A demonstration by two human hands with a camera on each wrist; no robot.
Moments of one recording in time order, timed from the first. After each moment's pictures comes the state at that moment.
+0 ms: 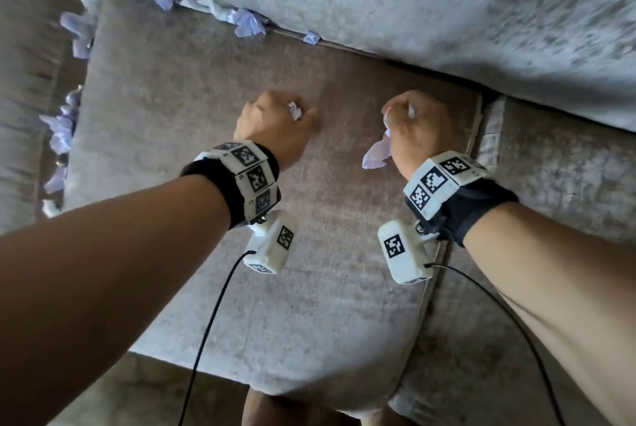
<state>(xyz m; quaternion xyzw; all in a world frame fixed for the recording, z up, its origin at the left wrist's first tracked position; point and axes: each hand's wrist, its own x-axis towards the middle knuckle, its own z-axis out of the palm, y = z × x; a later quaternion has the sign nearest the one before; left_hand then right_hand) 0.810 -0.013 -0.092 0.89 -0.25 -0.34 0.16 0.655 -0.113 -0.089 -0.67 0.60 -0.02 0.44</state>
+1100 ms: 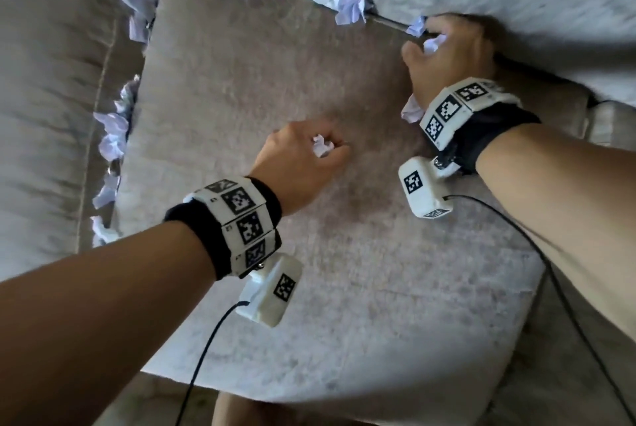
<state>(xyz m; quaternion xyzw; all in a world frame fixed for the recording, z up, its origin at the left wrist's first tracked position) 0.900 0.081 -0.108 0.78 -0.29 -0.47 0.28 0.803 -0.110 -0.142 -0.76 0.60 -0.05 0.24</state>
